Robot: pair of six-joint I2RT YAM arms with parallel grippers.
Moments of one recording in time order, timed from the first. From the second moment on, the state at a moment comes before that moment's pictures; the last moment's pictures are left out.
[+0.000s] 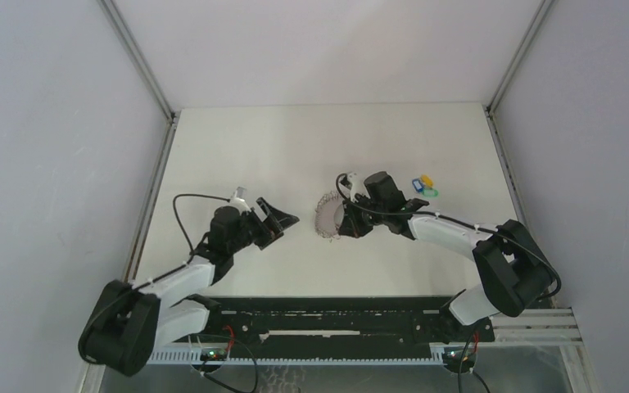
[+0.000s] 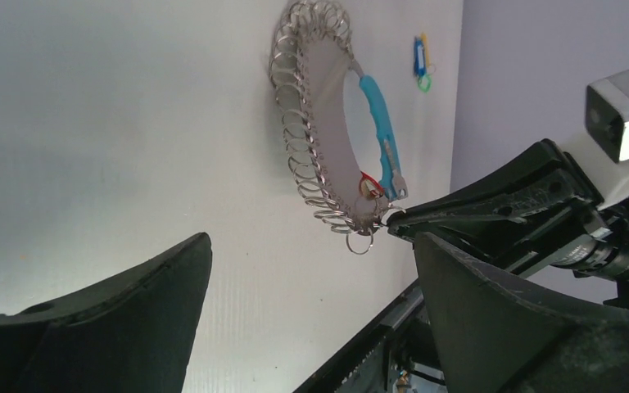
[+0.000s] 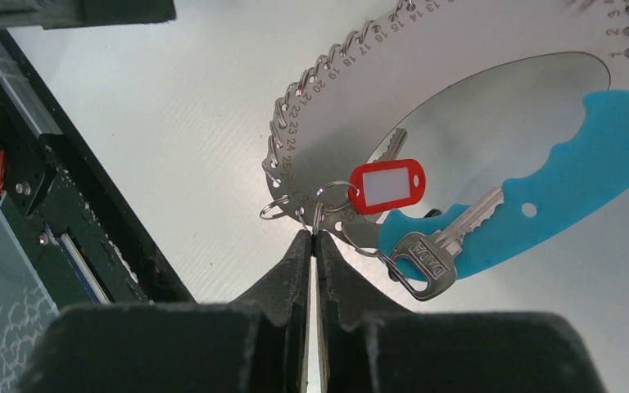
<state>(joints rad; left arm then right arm) -0.36 1.03 0.27 0.35 0.32 -1.03 0.63 1.48 0.81 -0.12 -0.44 0.21</state>
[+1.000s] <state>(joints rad) -0.53 1.99 0.39 1.30 0.40 -1.47 0.63 1.46 0.75 -0.08 -0.45 0.24</state>
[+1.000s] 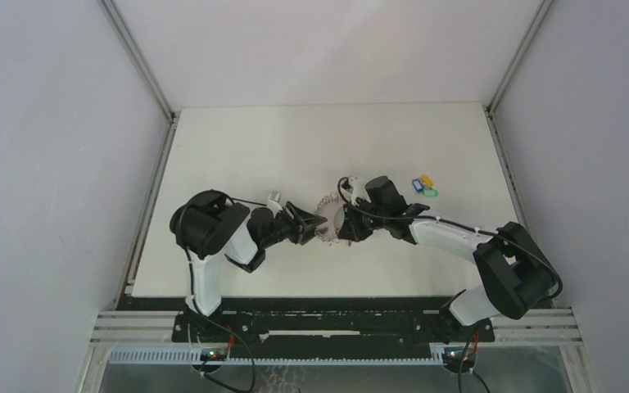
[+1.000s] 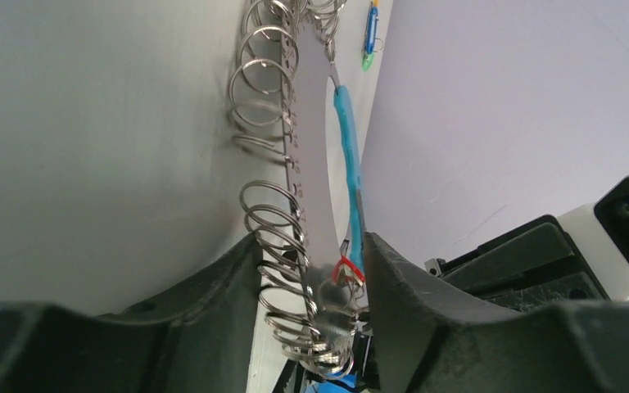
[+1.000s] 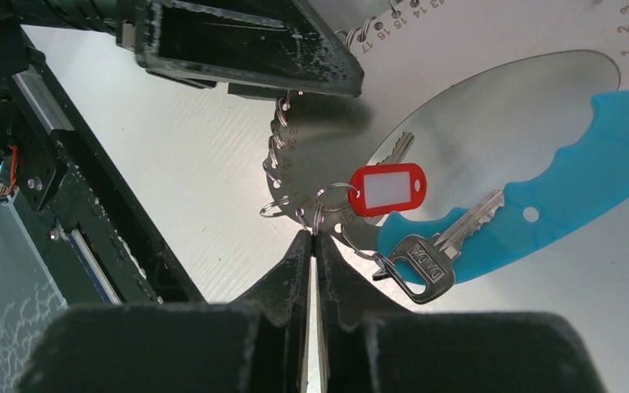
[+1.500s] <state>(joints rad) -0.53 1.90 0.39 1.30 0.38 -1.41 0.64 1.38 0.74 -0.08 -0.43 0.26</state>
